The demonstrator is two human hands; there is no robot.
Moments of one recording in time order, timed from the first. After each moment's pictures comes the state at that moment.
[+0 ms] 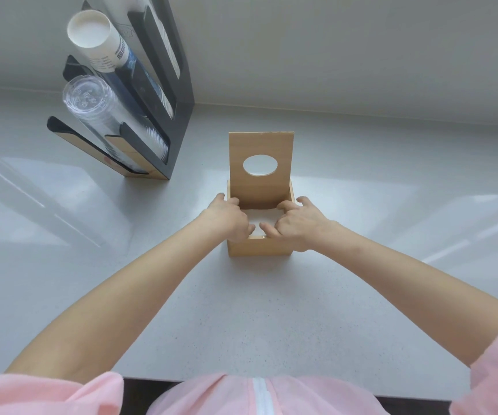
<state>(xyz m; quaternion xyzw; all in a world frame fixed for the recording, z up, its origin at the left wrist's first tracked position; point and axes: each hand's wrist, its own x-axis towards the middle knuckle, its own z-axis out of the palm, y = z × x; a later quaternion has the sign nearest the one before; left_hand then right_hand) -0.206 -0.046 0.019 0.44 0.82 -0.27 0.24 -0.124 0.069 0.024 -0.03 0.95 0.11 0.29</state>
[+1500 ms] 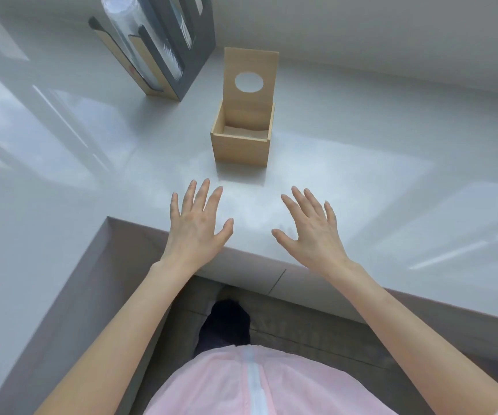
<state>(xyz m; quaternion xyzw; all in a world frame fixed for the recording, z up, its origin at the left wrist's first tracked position) 0.044 -0.128 0.007 0.19 0.97 0.11 0.05 0.108 0.056 0.007 0.09 0.97 -0.19 0.07</state>
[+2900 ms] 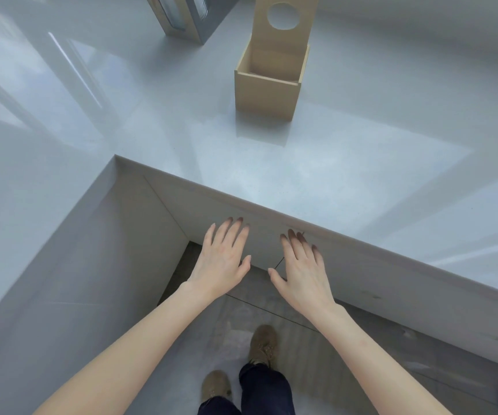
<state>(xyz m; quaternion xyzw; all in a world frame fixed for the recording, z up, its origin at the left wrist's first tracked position) 0.136 -0.146 -0.125 0.28 0.96 0.04 0.05 0.197 0.007 -0.116 0.04 0.99 -0.11 0.09</state>
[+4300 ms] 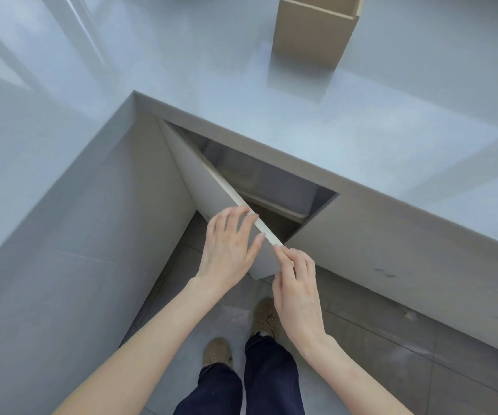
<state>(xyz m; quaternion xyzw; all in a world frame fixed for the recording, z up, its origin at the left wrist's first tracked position) 0.176 -0.180 -0.177 0.19 0.97 0.17 -0.07 0.265 -0.062 -0.185 0.03 0.96 -0.23 -0.13</state>
